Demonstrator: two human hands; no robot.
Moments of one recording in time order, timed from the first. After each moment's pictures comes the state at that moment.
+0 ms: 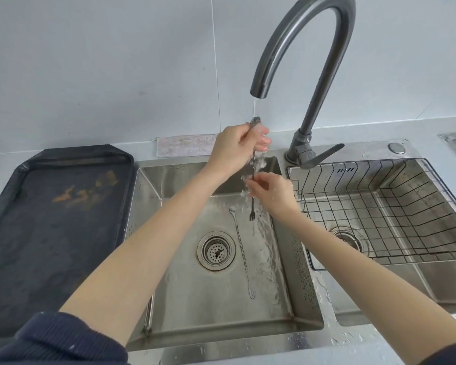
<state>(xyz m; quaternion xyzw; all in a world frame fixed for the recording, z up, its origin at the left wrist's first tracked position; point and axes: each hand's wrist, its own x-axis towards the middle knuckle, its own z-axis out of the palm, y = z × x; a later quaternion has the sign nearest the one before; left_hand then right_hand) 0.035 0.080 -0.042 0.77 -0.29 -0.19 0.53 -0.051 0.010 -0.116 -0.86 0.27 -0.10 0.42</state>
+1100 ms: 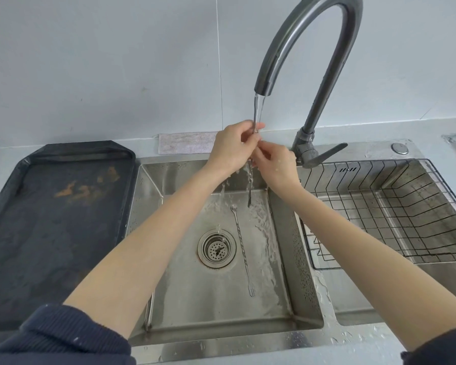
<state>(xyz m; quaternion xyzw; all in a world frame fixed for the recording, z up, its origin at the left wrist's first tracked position) 0.042 0.082 -0.046 0.82 -0.31 -0.14 0.46 -0.027 0.007 -0.071 -0.85 0.26 -0.16 0.43</state>
